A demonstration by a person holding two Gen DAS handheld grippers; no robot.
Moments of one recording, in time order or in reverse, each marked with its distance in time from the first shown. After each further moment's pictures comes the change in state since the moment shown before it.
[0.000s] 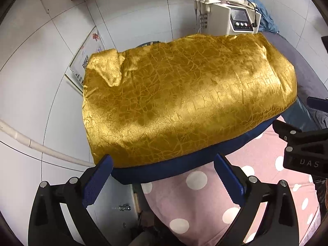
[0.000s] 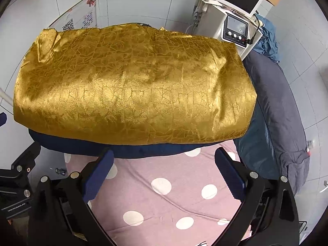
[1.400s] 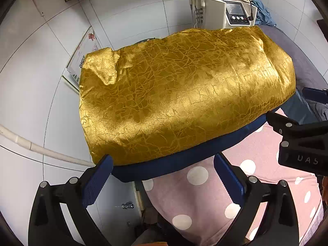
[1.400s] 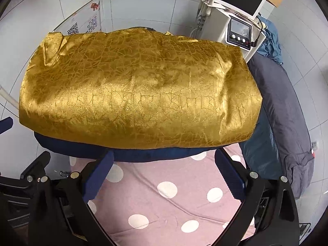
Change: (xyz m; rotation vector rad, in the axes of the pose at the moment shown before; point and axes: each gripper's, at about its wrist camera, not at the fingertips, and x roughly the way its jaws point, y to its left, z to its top) left arm 0.004 -0.005 -0.001 0.044 0.029 0.001; right arm -0.004 0.007 0.001 0.001 -0.031 0.039
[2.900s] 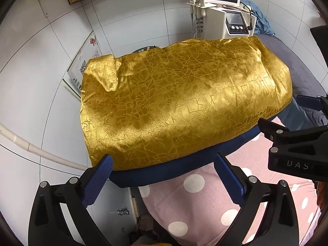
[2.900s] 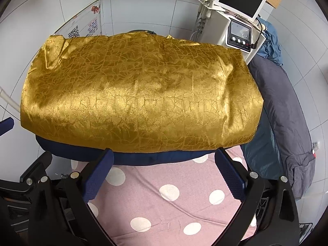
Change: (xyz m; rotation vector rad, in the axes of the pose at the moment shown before) left arm -0.006 0.001 0.003 -0.019 -0.063 -0.025; right arm 0.000 0.003 0.002 0.007 -0.021 0.004
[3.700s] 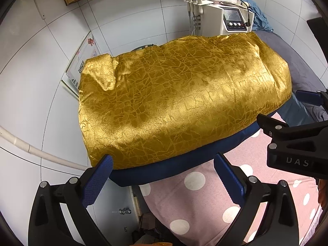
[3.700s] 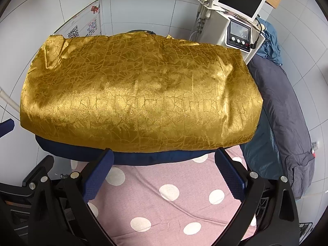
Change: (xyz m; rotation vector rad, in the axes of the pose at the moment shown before) left arm 0.001 -0.004 -0.002 0.023 0.012 0.004; right arm -0.001 0.001 -0.002 0.000 -0.001 -0.006
